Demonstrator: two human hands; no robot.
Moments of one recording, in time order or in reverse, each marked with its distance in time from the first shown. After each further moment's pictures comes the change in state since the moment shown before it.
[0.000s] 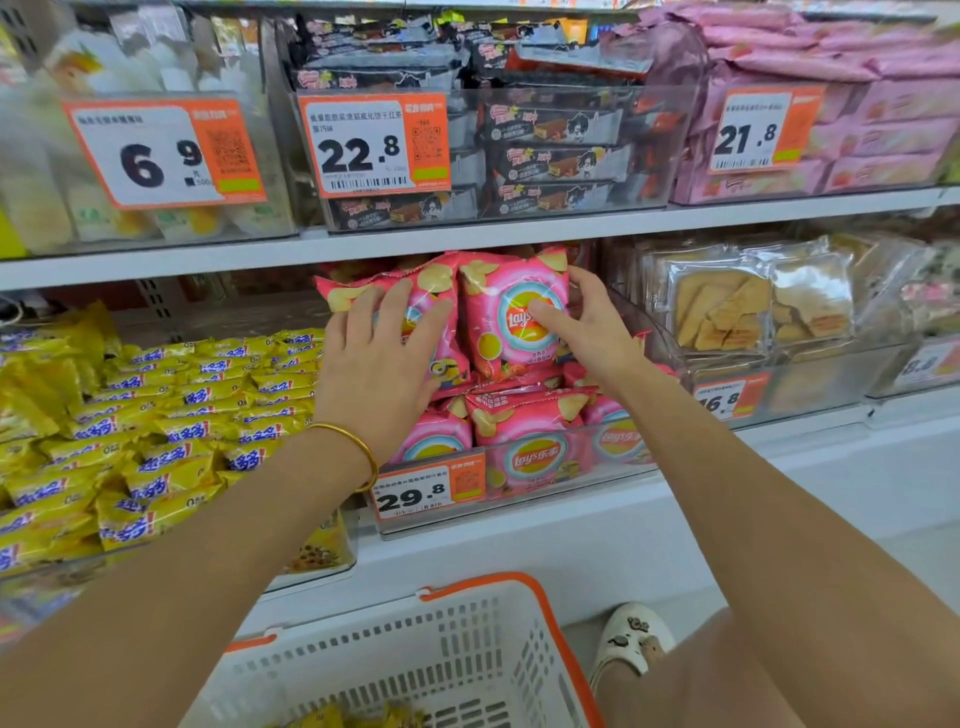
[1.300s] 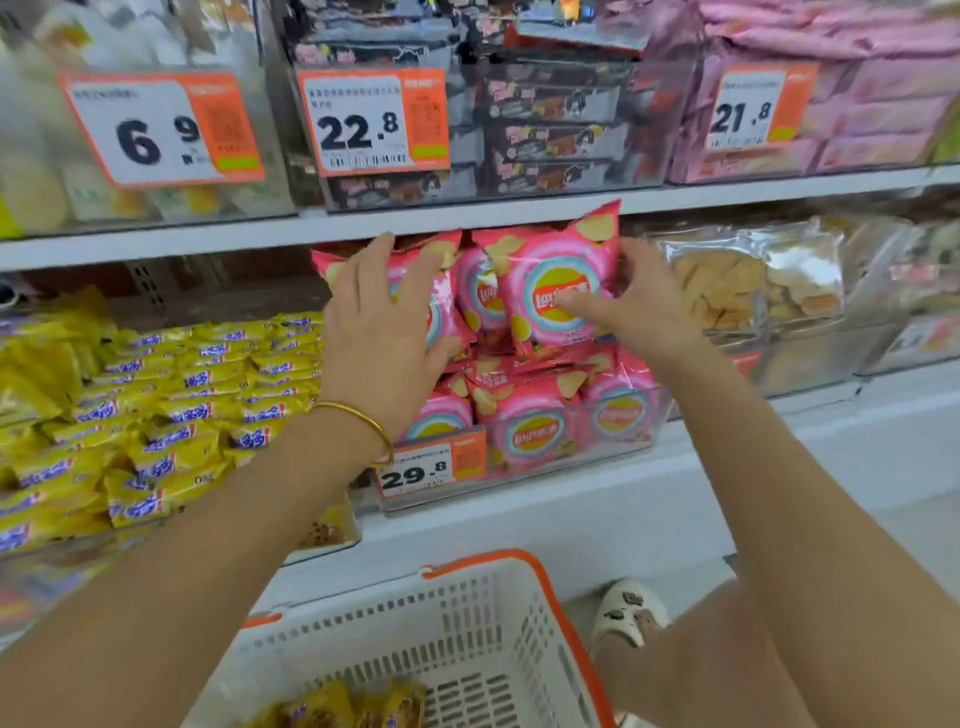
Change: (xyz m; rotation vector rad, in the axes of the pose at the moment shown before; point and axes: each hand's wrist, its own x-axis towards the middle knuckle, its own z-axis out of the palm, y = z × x) left_hand 0.001 0.011 -0.030 -0.348 0.003 -0.183; right_hand -0.030 -0.029 -0.032 -0.176 0.113 -0.039
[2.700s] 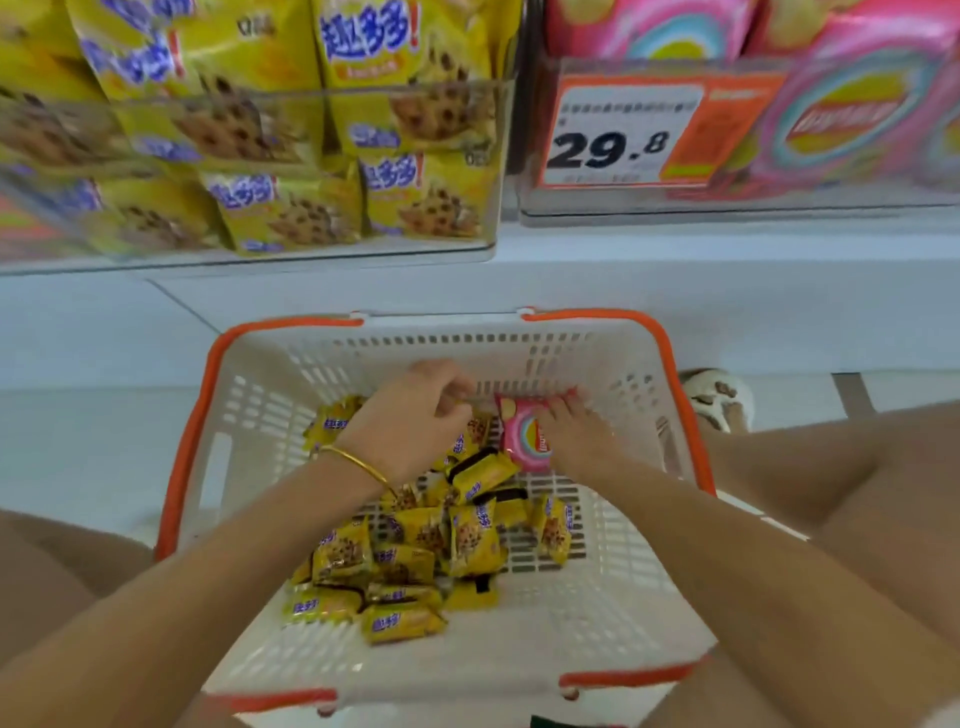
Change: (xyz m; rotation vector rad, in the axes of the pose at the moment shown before) left_hand -0.256 -0.077 0.064 -0.473 -0.940 -0.523; right_hand -0.269 0.264 0.215 -1.227 -1.085 -0.116
